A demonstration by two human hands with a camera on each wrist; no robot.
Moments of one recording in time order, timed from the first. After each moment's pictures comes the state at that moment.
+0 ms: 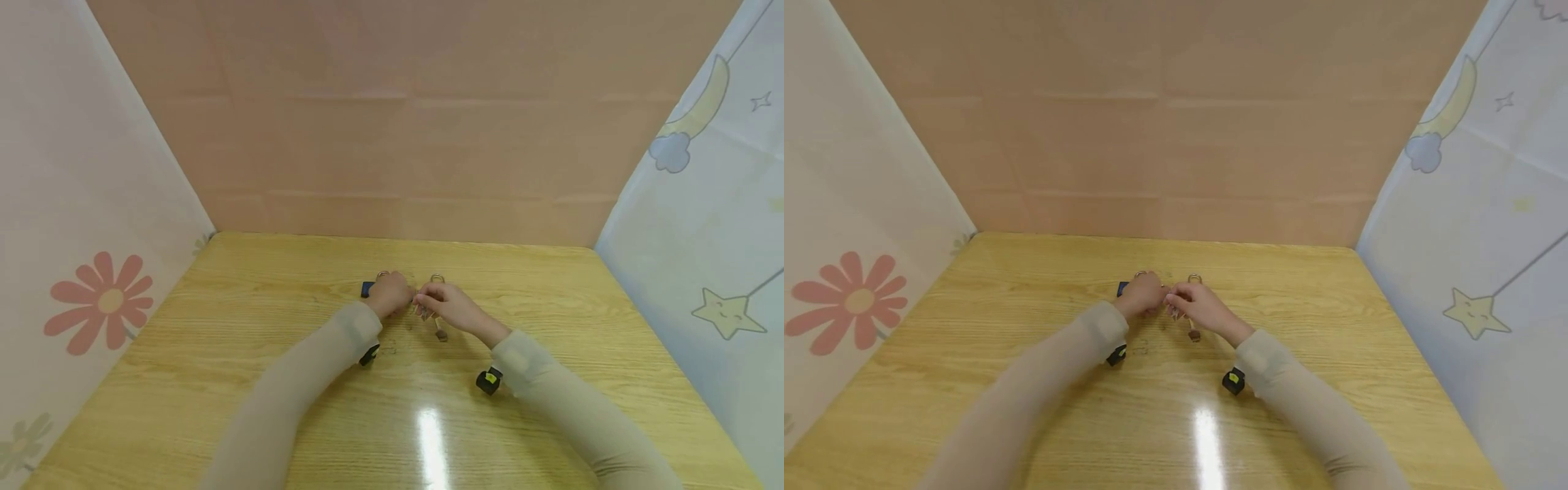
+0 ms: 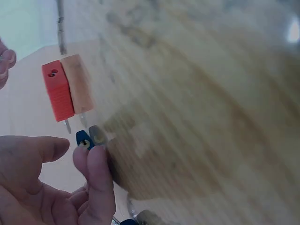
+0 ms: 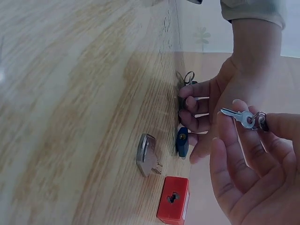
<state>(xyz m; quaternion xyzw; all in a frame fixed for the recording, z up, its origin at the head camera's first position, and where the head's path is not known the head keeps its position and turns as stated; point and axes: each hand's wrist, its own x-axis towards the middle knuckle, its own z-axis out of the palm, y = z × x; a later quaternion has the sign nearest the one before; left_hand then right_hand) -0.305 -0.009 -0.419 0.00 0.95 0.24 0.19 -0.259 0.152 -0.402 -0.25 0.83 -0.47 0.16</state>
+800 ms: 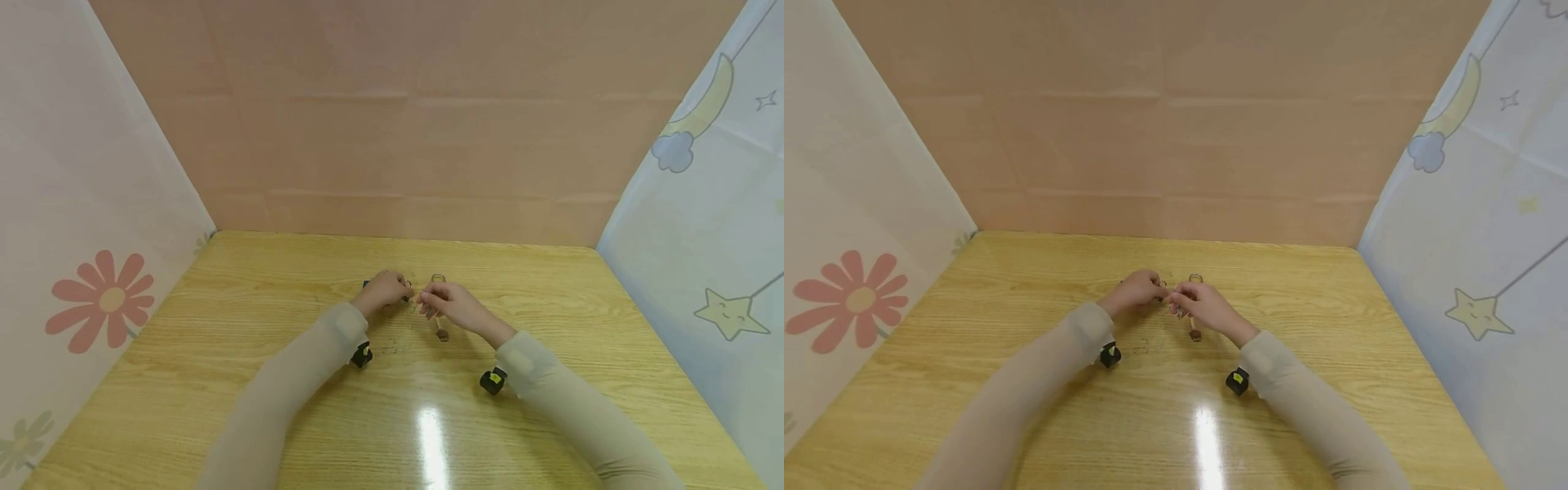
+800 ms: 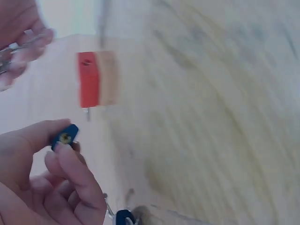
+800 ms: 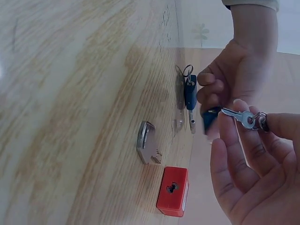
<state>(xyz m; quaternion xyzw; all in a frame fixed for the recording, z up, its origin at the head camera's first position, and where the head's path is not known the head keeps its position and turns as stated) -0.309 -0.031 -0.427 0.05 0.90 0.38 0.20 -0.257 0.158 -0.399 -0.24 0.83 -0.47 0.17</state>
